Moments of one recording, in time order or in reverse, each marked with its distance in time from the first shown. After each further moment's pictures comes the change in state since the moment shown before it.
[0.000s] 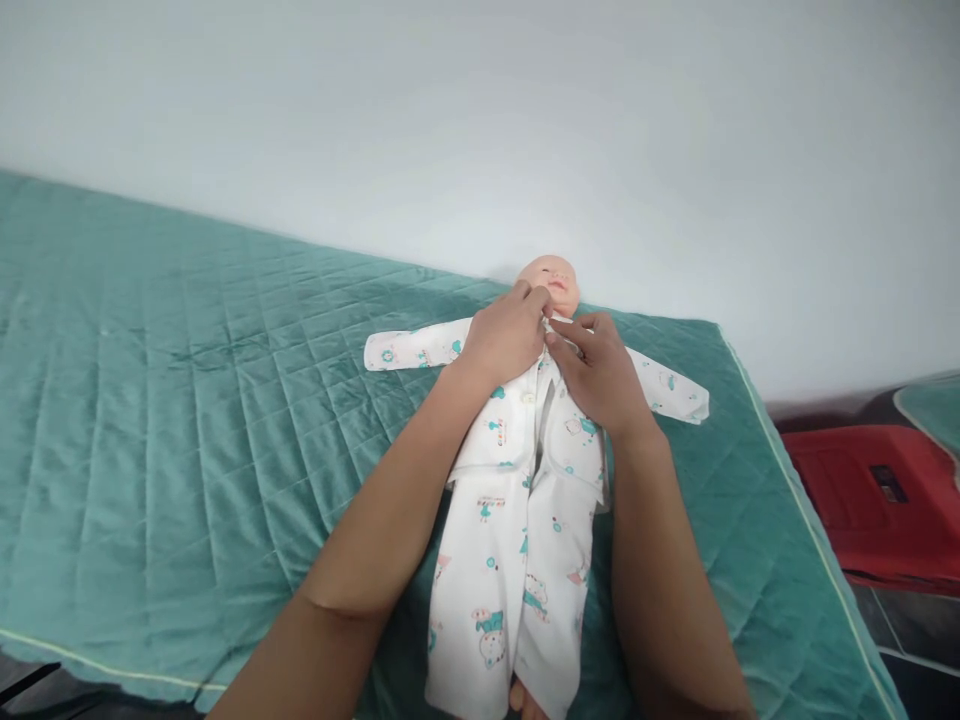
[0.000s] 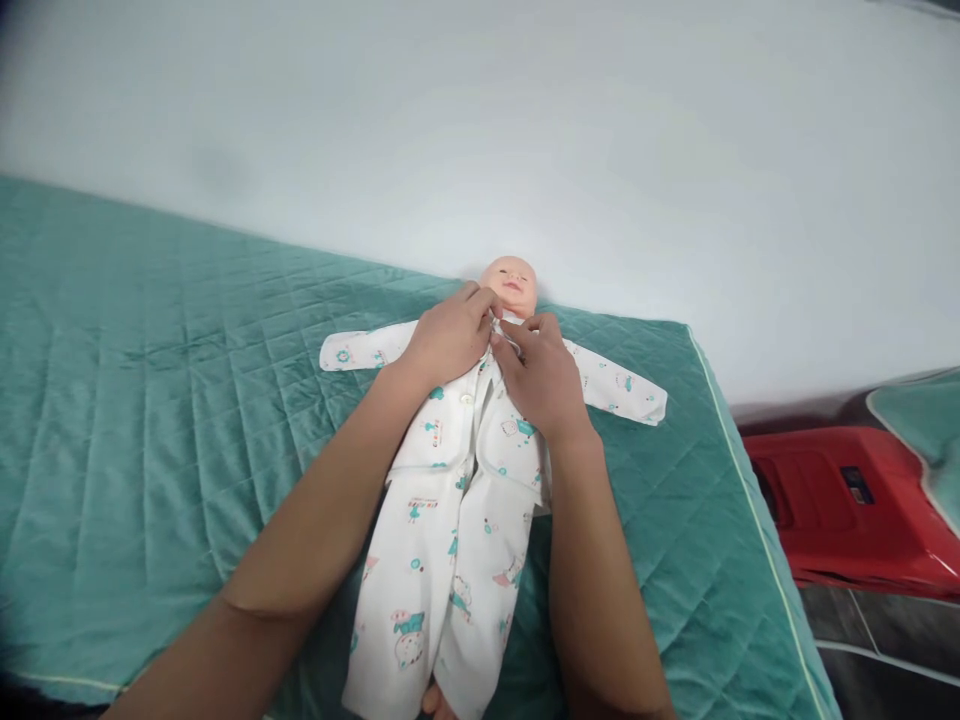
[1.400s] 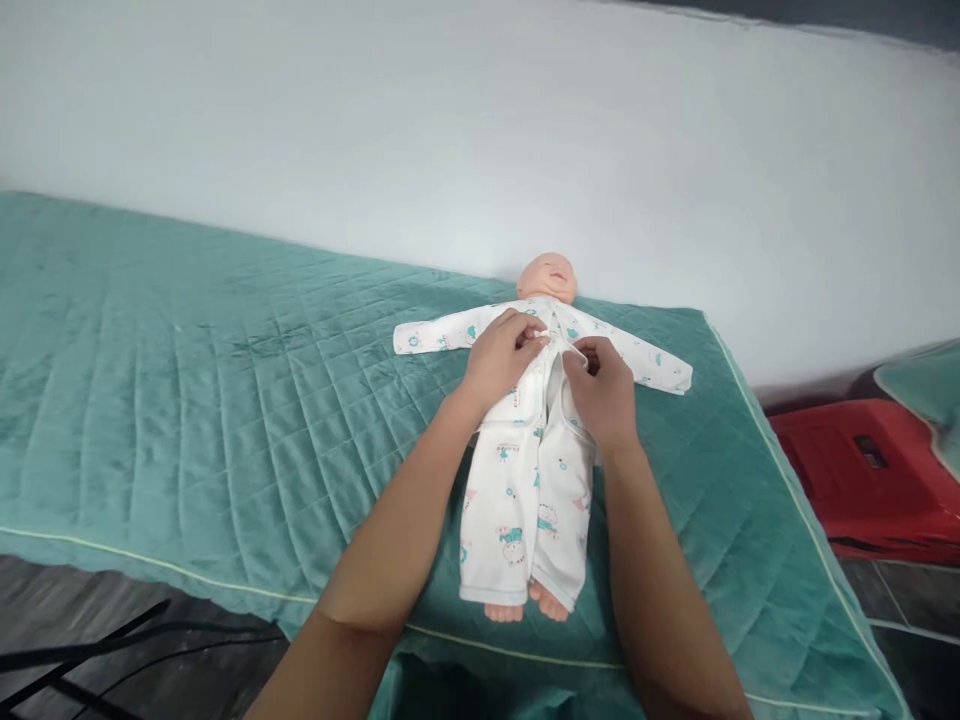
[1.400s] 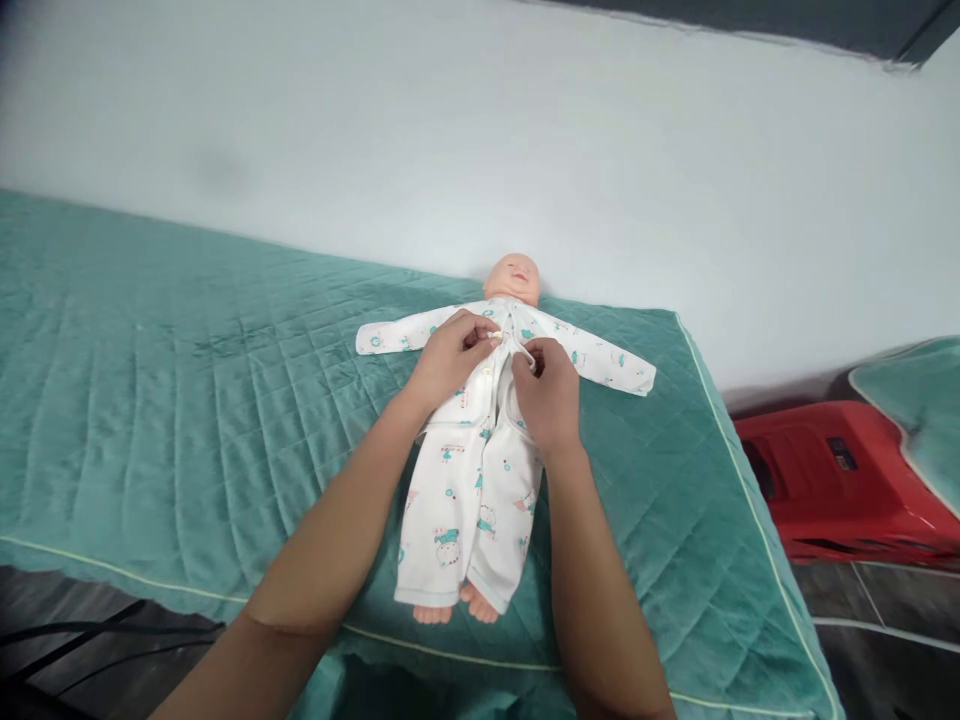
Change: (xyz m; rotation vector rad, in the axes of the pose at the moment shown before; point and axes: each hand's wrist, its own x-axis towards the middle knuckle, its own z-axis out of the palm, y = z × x) left_hand -0.065 0.002 0.012 -0.442 0.234 0.025; right_hand -0.065 -0.017 0.009 0.207 0.286 0.182
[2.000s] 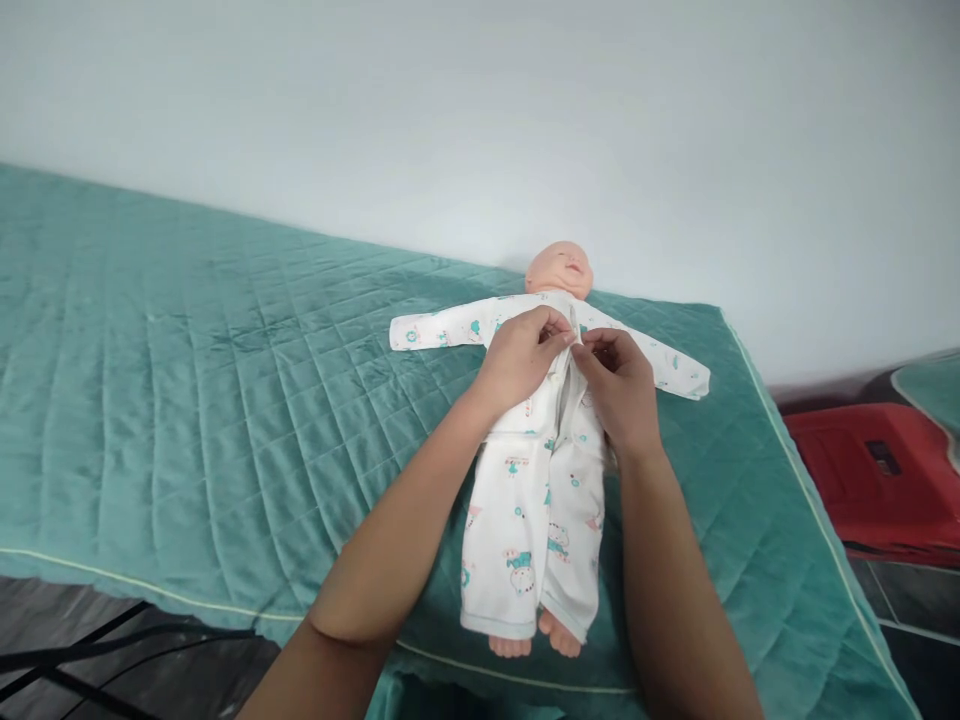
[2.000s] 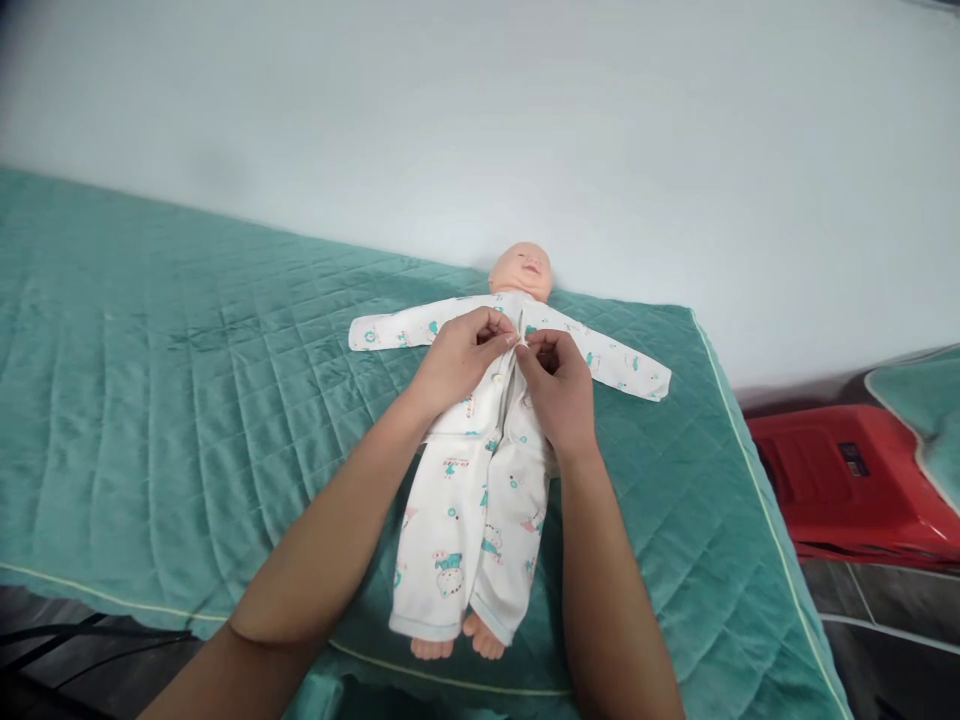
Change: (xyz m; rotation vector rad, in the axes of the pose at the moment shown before) left_hand 0.008 0.016 0.002 -0.227 -0.095 -0.098; right_hand 0.010 -0.002 0.003 0.297 -0.071 0.087
